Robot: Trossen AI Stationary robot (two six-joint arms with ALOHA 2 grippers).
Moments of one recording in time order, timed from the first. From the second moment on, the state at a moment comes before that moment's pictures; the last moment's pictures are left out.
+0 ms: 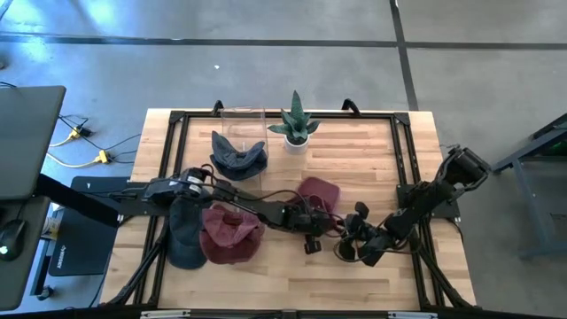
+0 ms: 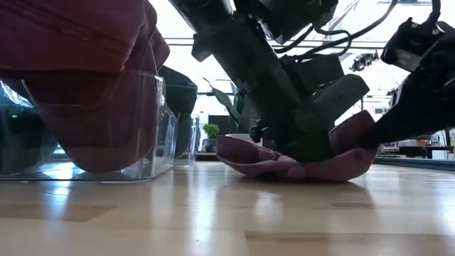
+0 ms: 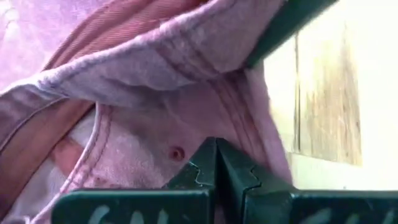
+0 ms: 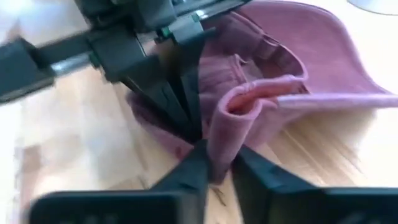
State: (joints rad) left arm -0.24 2.29 1.67 -0.23 -0.25 -0.36; right arm 0.72 1.58 0.52 0.11 0.85 0.94
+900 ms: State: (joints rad) left arm -0.20 2.34 1.76 -0.31 -0.34 -0.47; right arm 0.81 1.48 0.52 -0.04 0.79 0.96
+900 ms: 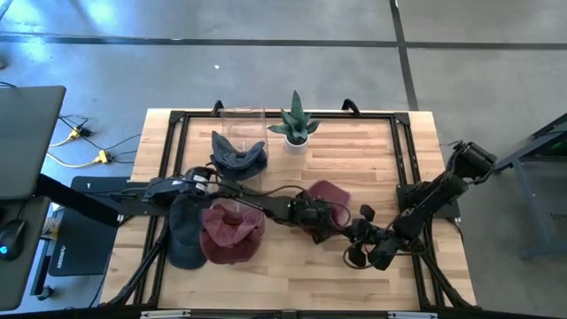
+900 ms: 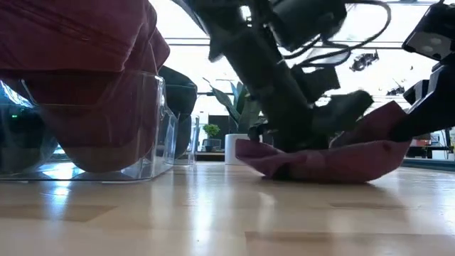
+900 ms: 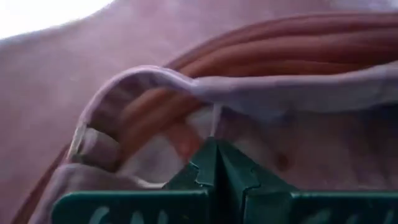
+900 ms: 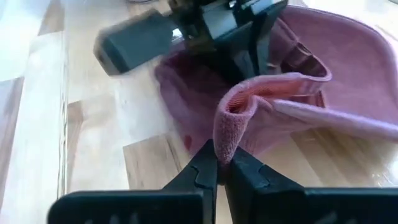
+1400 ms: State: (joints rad) left arm -0.20 2.39 1.76 -0.20 -0.24 -0.48; right arm 0.87 1.27 0.52 -0.23 0.78 1.01
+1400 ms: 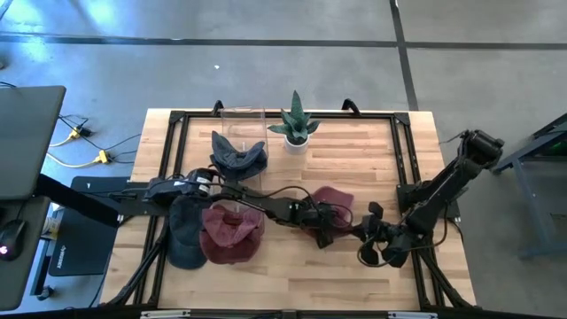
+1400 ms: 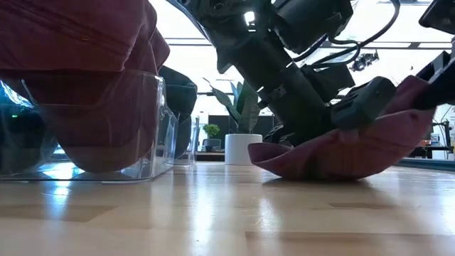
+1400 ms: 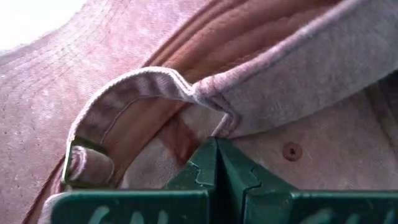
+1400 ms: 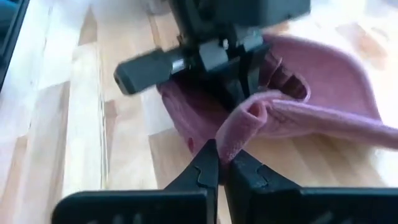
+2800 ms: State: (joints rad) left arm -0.41 2.31 1.94 -0.76 -0.40 0.13; right arm 1.08 1.24 0.48 0.17 0.68 0.68
